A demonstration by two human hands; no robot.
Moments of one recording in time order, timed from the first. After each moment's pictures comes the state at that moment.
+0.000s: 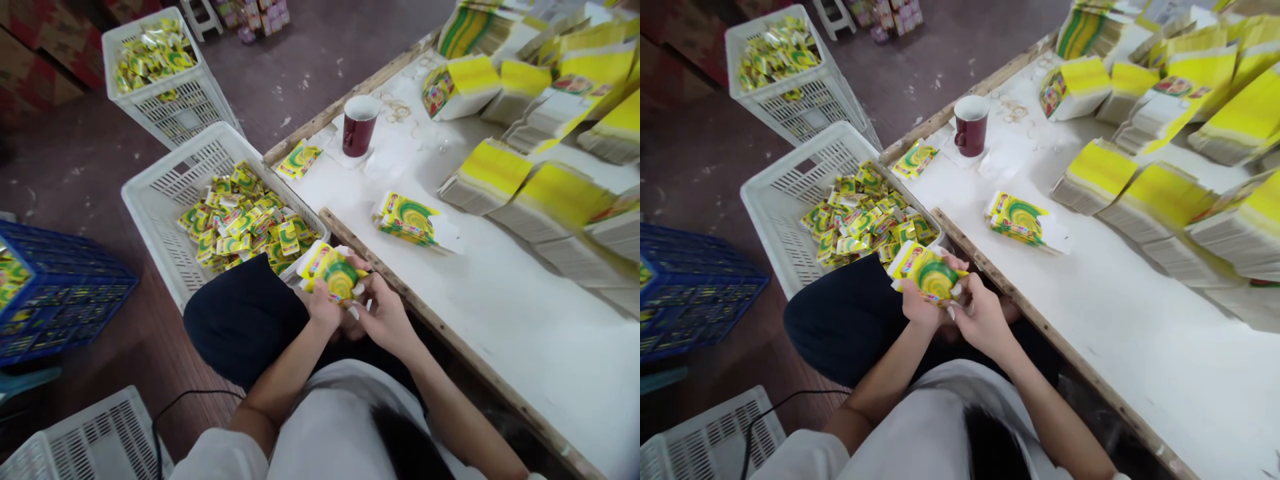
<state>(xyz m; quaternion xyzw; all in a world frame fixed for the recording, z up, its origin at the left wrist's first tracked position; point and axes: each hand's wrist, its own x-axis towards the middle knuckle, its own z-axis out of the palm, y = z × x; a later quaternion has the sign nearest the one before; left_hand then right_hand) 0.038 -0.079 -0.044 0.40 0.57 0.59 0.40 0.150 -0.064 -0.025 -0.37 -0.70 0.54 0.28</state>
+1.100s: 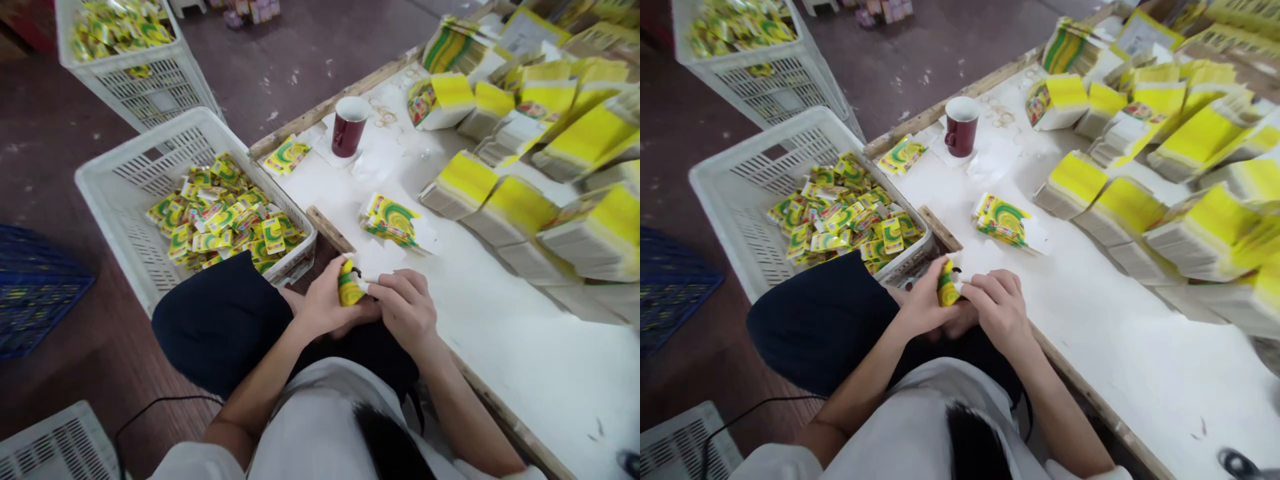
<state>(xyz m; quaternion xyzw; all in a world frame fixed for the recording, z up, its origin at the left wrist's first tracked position) 0.020 -0.092 -0.024 0.53 0.62 0.38 0.43 0.191 -0.037 -0.013 -0.26 -0.90 0.07 0.36</state>
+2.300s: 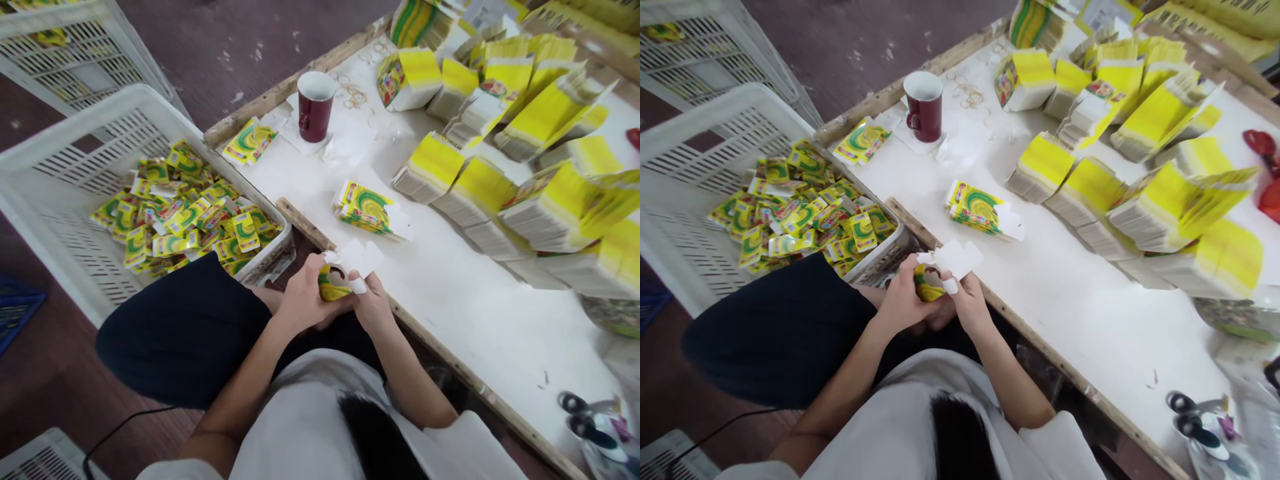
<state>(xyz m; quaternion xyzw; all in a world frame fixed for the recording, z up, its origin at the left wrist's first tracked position) 0.025 -0.091 -0.056 0.62 0.60 0.42 0.27 0.167 -0.052 -0.045 -0.43 -0.46 0.66 0.40</state>
